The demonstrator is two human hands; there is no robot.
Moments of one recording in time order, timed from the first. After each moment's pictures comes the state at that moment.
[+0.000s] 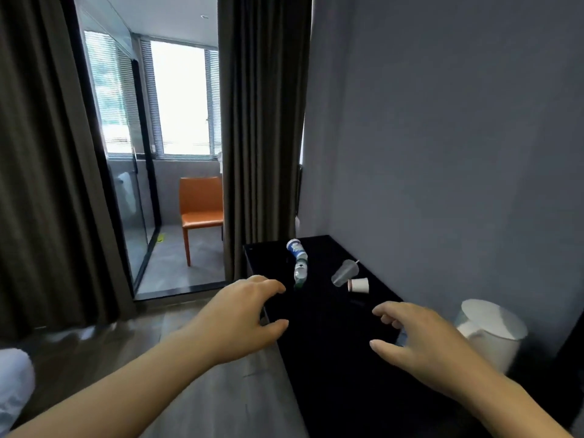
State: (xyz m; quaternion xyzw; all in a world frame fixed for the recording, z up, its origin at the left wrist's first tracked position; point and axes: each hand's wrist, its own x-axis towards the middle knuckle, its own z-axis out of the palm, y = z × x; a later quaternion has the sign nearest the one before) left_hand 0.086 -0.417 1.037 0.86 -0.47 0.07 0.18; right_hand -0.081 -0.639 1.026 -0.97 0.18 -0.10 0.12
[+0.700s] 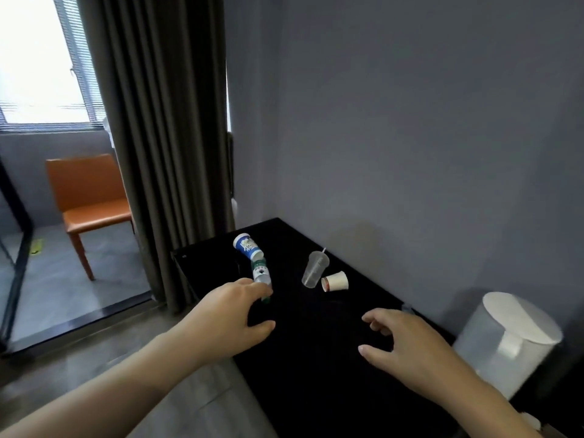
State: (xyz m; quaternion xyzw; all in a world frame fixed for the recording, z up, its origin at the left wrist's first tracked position) left_hand 0.384 -0.563 0.984 0.79 -0.59 -0.03 0.16; right_hand 0.149 -0.719 0.965 -0.91 0.36 -0.07 0.17
